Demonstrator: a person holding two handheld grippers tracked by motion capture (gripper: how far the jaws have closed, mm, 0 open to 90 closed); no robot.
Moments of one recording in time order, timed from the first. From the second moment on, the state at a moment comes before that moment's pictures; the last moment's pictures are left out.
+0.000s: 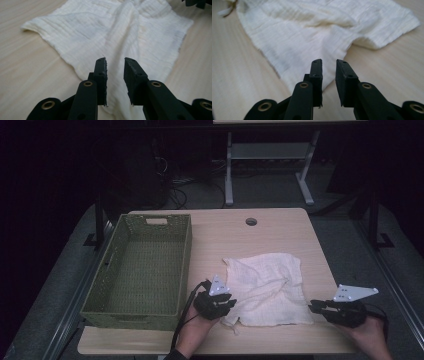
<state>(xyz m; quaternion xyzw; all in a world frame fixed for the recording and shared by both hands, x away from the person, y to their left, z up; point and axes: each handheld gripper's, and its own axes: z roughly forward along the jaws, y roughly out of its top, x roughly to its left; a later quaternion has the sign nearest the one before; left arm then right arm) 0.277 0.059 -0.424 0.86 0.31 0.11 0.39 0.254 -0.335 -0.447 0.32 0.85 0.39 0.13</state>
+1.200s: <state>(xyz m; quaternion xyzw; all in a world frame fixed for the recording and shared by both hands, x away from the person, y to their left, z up) 0.378 0.047 -0.438 0.84 0.37 0.13 0.36 0.428 -0.337 -0.444 0.38 0.83 0.38 0.13</state>
